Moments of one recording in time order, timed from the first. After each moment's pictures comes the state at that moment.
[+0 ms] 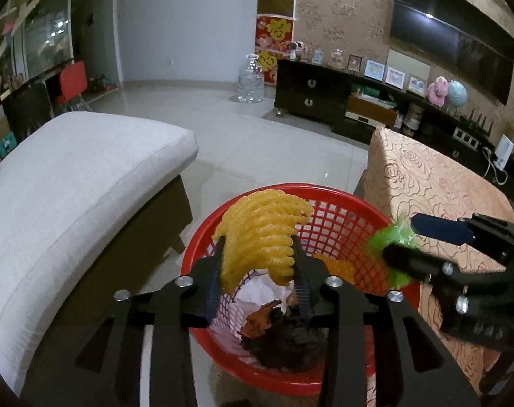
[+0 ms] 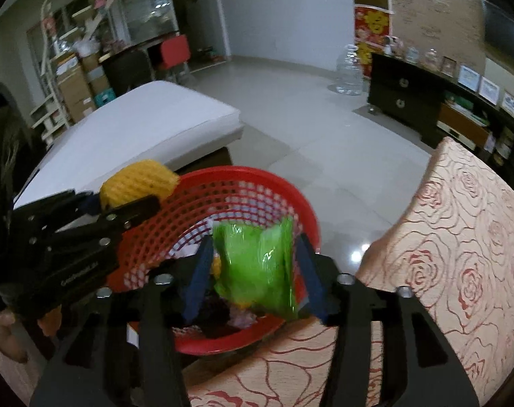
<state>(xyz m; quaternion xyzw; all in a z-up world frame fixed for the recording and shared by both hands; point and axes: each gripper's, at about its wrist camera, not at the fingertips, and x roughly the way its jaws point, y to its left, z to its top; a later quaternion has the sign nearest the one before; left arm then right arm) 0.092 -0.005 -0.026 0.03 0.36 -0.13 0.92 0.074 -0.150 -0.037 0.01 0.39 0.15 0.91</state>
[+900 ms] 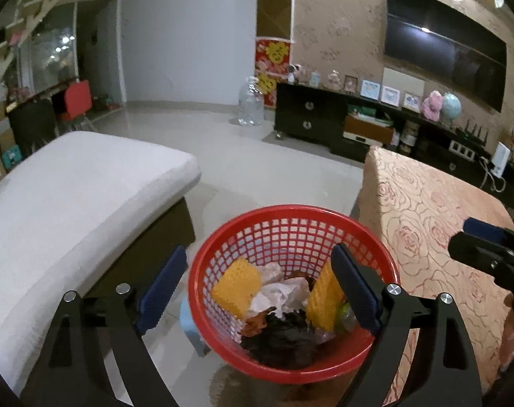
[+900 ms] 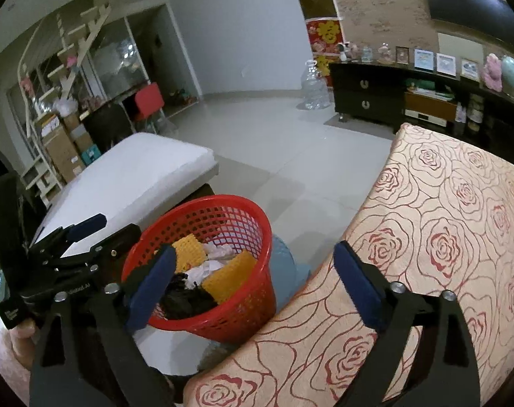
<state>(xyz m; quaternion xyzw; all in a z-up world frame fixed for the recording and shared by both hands) 0.064 -0.004 -0.004 0.04 0.31 -0.12 0.94 0.021 -0.208 -0.015 0.12 0.33 0.09 0.93</state>
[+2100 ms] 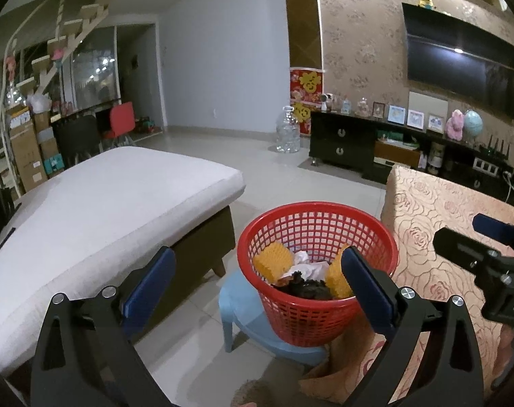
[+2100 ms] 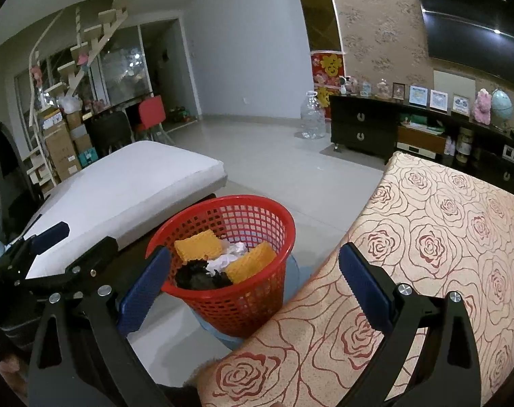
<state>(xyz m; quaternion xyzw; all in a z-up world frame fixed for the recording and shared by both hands) -0.027 0.016 0.010 0.04 0.25 -0.04 0.97 -0.043 -0.158 -0.009 0.06 0.27 0.07 0.96</state>
